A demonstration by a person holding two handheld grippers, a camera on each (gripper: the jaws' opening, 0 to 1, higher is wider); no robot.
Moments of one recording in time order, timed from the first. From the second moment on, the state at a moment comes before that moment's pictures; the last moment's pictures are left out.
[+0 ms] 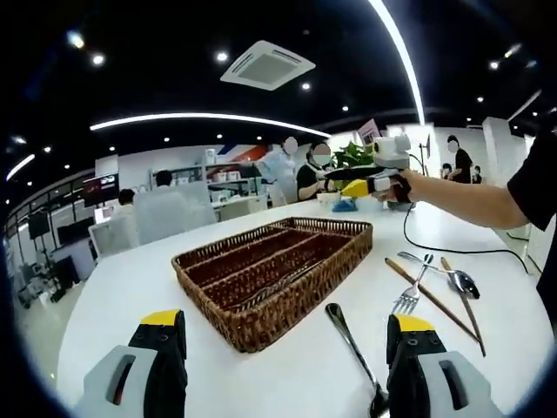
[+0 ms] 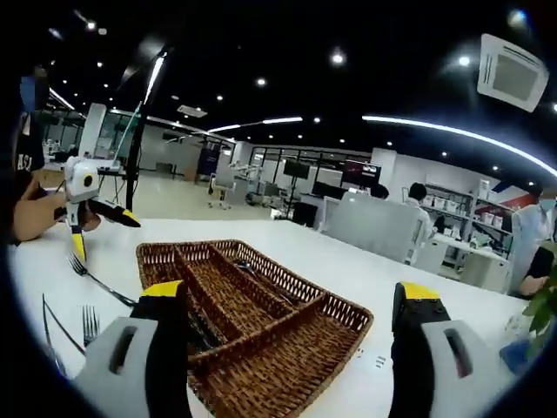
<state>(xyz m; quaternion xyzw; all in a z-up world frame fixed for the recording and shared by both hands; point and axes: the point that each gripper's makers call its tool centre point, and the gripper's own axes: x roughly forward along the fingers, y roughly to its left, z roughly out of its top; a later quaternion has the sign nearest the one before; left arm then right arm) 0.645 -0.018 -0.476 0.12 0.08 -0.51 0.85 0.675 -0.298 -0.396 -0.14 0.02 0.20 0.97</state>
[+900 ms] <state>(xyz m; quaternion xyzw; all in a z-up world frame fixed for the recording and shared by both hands) 0.639 -0.006 -0.454 0.11 0.08 -0.51 0.85 0.571 -0.294 -0.416 -0.08 0.05 0.18 0.98</state>
